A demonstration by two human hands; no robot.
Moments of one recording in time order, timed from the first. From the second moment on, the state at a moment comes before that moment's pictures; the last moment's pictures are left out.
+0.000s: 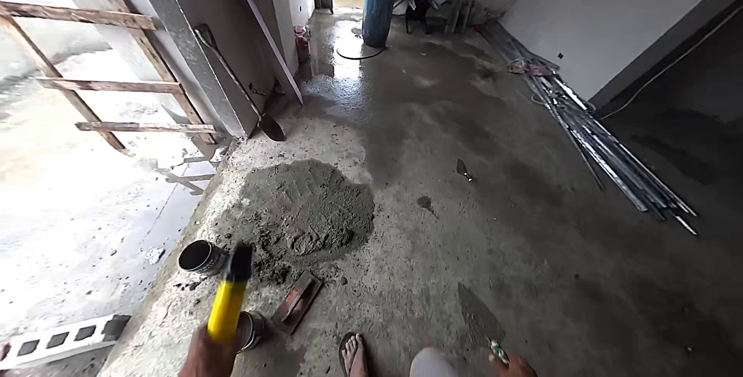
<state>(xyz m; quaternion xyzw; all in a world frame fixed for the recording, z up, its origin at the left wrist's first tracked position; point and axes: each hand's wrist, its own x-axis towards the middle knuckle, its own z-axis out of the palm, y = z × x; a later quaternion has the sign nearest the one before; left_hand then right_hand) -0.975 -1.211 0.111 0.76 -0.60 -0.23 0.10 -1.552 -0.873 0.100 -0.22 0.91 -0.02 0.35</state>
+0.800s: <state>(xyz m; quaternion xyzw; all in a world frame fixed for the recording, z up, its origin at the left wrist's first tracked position) -1.368 -1.622 -0.411 0.58 -0.15 -0.50 0.62 -1.706 -1.674 -0.526 -0.70 0.53 0.31 0.37</state>
